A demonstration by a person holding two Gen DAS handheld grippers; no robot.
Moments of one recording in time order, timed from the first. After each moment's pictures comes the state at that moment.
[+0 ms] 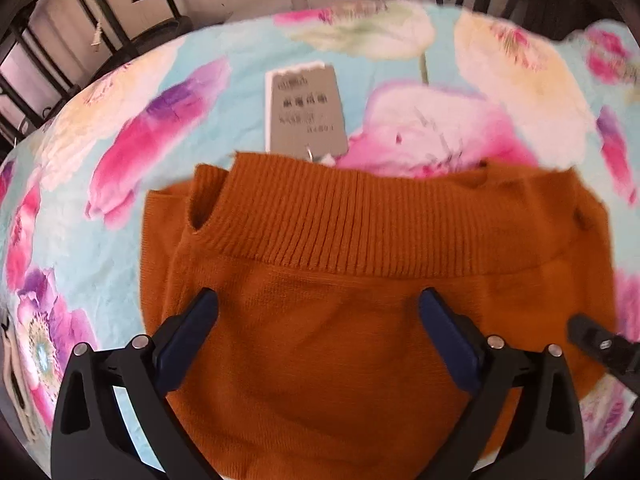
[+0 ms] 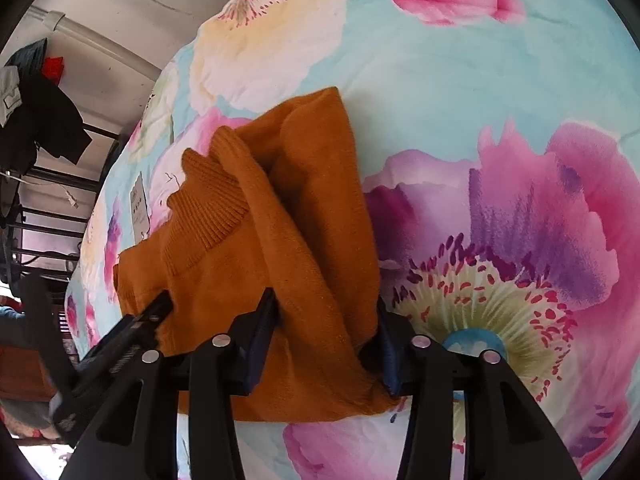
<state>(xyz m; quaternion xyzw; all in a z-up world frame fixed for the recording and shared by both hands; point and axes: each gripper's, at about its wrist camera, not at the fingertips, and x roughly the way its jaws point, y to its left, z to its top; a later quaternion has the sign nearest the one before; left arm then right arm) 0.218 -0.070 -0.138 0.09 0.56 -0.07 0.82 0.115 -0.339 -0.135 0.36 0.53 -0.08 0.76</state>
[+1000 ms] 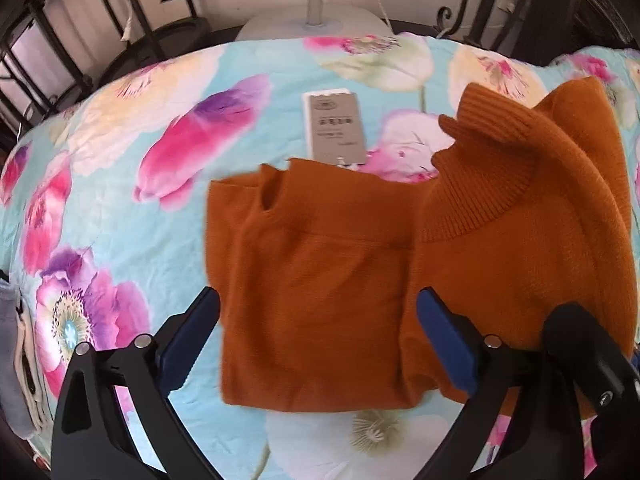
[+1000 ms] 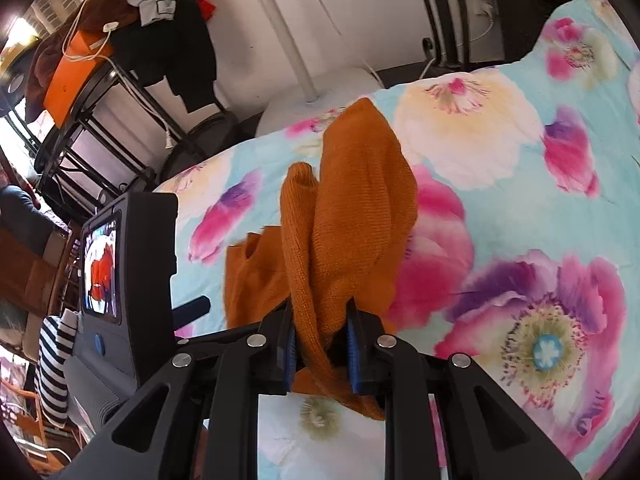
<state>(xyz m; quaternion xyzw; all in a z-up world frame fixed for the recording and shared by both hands) 0.196 -0.026 -0.088 0.06 0.57 -0.08 0.81 0.122 -0.207 -0.013 0.22 0.45 0.02 0.86</state>
